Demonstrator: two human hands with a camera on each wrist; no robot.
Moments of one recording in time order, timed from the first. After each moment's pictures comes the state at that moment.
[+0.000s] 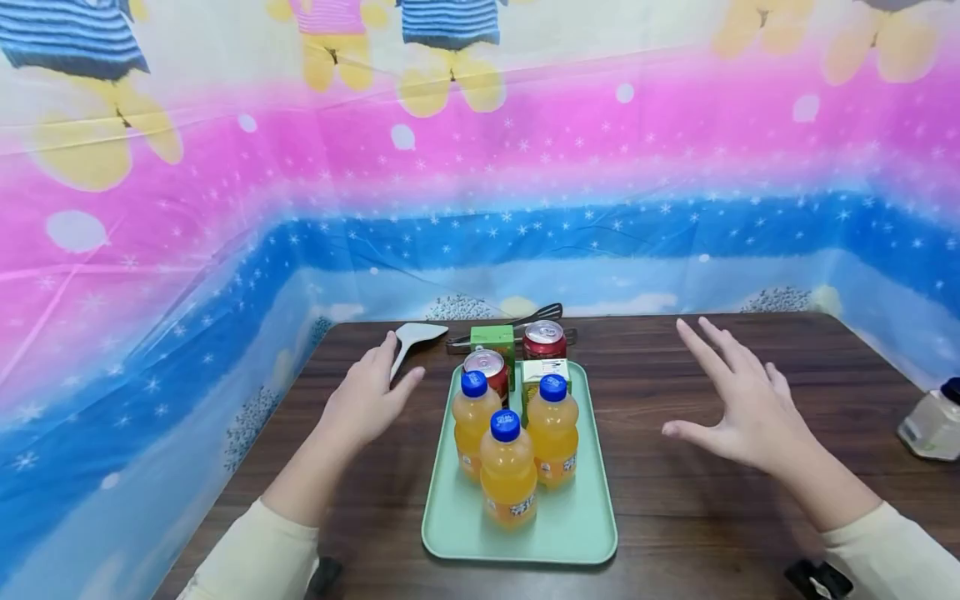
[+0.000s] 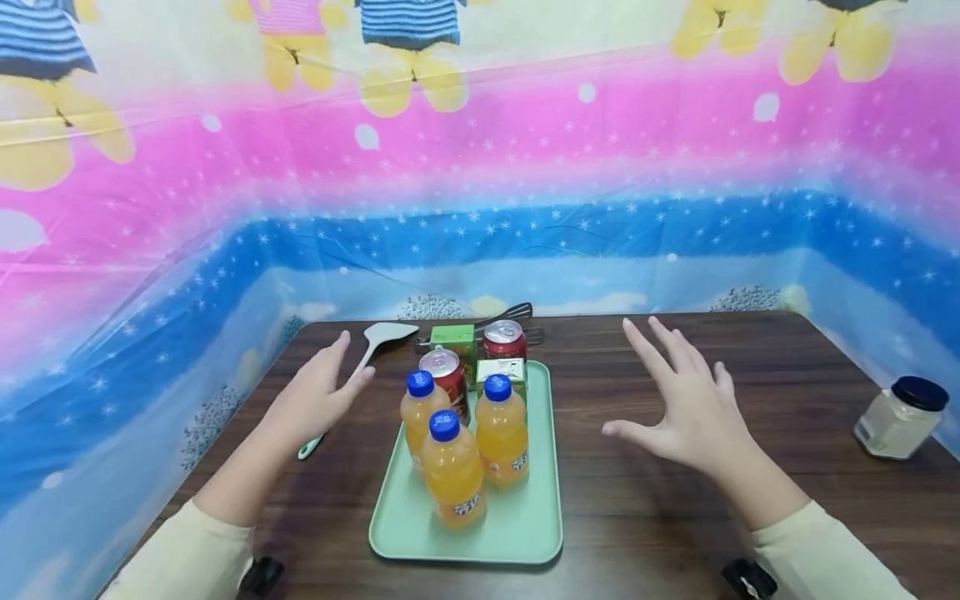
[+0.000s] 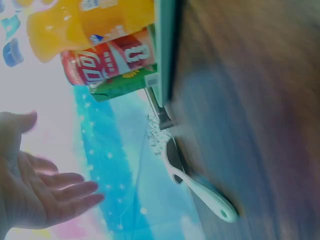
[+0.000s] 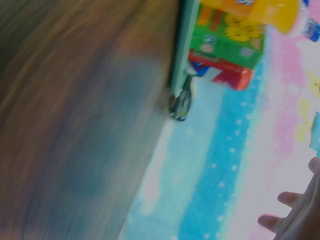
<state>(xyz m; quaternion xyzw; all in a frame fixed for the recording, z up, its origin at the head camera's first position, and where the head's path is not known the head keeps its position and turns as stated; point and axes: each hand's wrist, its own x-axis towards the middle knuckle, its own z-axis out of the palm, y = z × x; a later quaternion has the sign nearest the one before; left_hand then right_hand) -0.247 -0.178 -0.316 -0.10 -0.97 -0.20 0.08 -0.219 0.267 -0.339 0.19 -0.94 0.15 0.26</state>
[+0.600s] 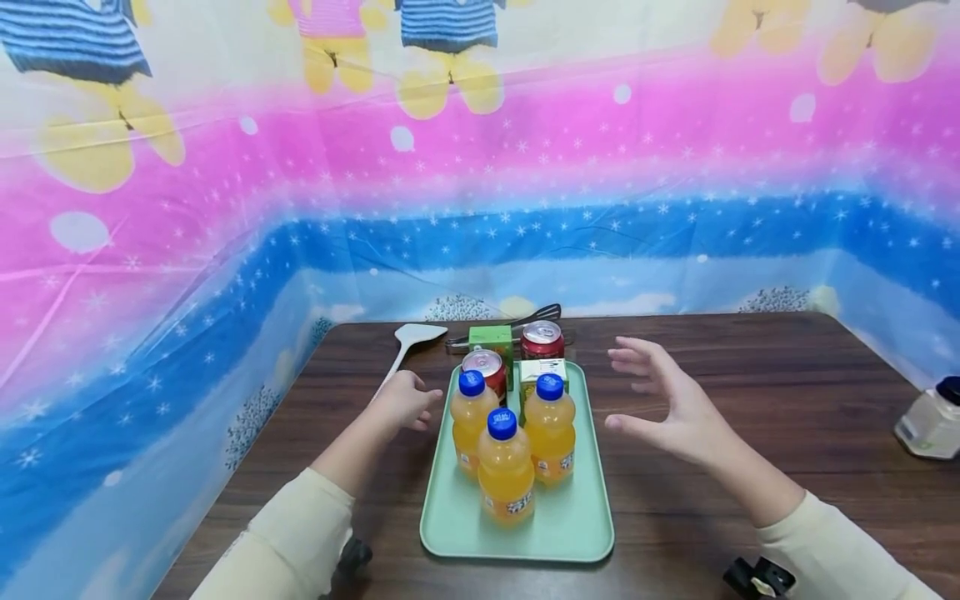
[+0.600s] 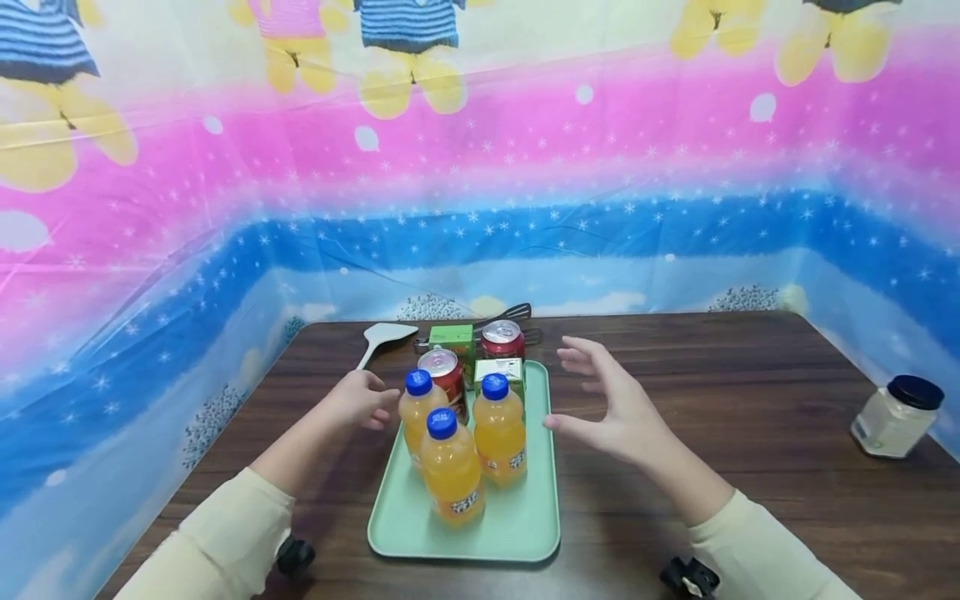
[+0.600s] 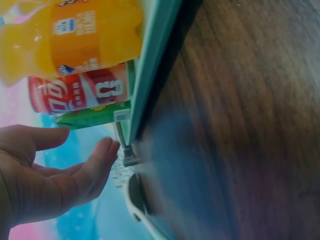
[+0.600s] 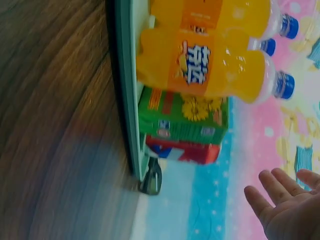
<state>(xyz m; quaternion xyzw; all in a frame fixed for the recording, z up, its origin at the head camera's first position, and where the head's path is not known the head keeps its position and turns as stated) -0.288 -0.147 -0.353 0.06 -0.89 -0.45 -0.09 -0.199 0.197 -0.316 0.30 -0.83 0.44 0.17</state>
